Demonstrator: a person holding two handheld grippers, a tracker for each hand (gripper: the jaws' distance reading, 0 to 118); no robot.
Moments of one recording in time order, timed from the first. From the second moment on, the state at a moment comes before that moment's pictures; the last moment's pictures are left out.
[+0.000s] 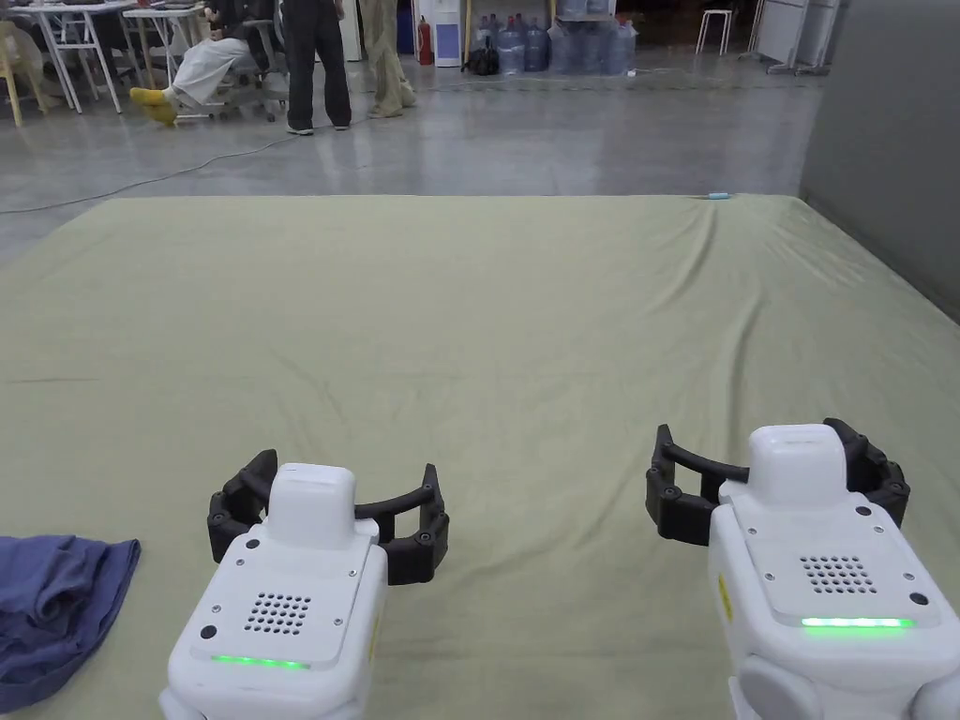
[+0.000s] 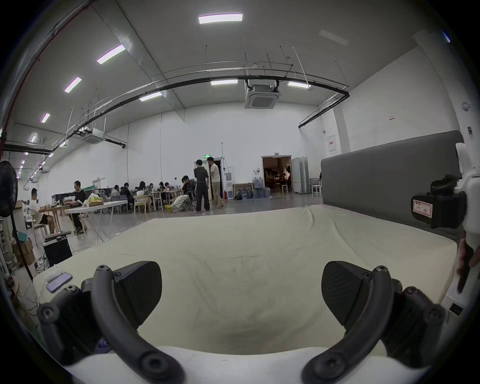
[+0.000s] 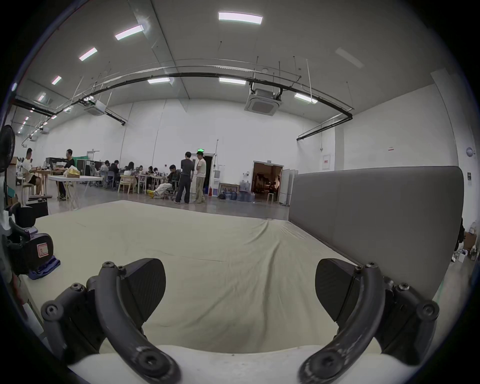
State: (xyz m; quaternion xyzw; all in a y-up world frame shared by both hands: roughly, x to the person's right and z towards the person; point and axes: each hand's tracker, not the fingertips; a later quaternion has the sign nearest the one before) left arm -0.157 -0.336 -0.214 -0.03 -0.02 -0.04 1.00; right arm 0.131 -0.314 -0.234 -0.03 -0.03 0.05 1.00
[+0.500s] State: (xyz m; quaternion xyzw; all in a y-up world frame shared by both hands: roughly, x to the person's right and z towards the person) left arm -0.149 -0.329 -0.209 -0.03 -0.02 -0.06 1.00; right arm 0.137 -0.309 -0.227 -0.03 -0.04 0.05 1.00
